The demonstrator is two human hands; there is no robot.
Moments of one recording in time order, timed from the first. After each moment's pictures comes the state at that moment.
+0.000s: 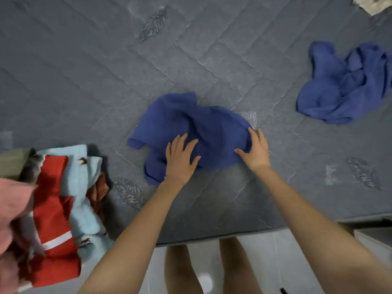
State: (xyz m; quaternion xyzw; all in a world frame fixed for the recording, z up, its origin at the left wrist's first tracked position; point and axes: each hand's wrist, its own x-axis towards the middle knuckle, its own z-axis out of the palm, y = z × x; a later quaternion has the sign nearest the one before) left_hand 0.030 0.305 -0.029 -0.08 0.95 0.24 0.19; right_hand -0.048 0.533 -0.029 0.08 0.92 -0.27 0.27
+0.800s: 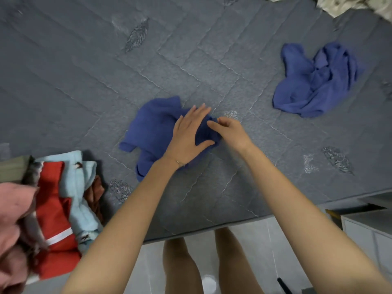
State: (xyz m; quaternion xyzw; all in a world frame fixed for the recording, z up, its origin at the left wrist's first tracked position) left_hand -0.030 0.332 0.067 0.06 0.90 0.43 0.11; right_hand -0.075 0.486 0.082 0.11 0.75 -0.57 0.31
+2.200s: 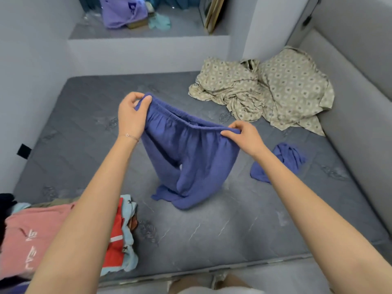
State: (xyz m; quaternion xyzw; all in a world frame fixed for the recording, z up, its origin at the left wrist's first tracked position) left_hand -0.025 0.214 0.464 -0.14 0.80 0.51 -0.27; right_hand -0.084 0.508 0.415 -0.11 0.89 -0.45 0.08
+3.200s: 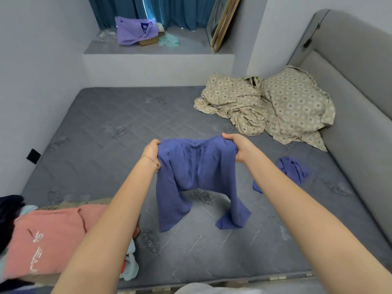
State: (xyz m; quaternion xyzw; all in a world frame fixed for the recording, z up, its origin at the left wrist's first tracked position) left_hand -0.017 0.228 0.401 -0.41 0.48 0.77 0.01; right_hand -0.090 0.466 0.433 0.18 0.60 -0.69 0.36
